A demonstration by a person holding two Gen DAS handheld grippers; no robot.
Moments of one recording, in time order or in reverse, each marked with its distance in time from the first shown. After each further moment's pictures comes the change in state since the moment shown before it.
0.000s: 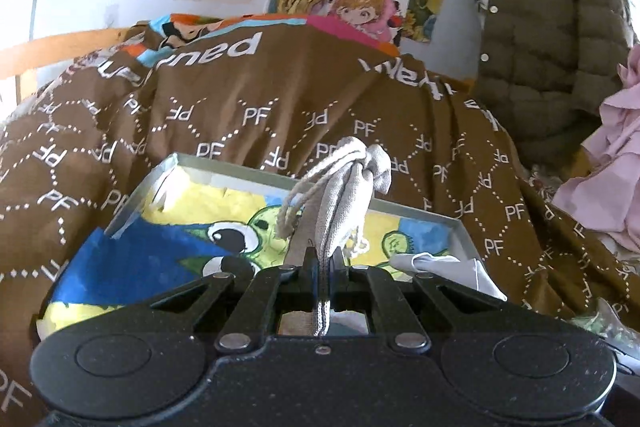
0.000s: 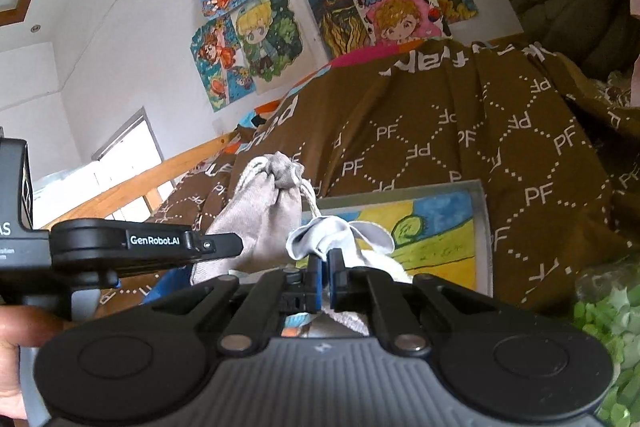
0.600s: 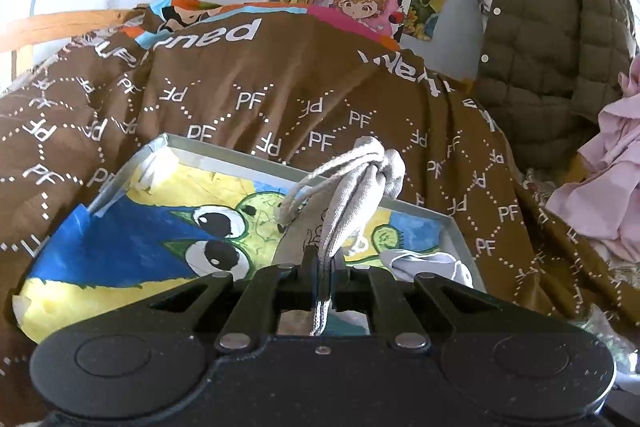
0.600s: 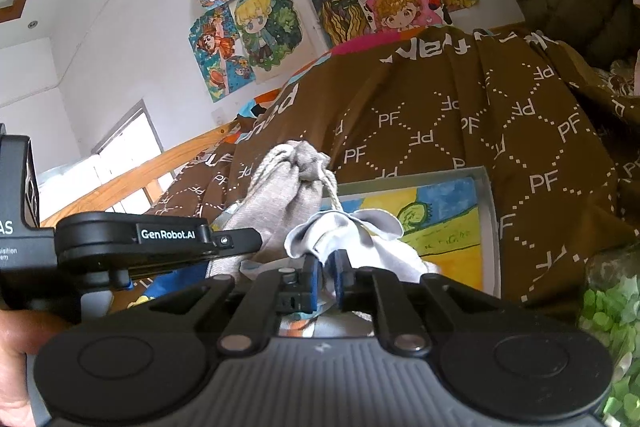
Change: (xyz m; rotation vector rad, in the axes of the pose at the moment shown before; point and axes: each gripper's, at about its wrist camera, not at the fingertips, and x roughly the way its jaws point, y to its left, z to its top) left arm 0.007 -0.003 -0.007 -0.054 0.016 -0.038; right arm 0.004 0.001 0.000 0.010 0.027 0.001
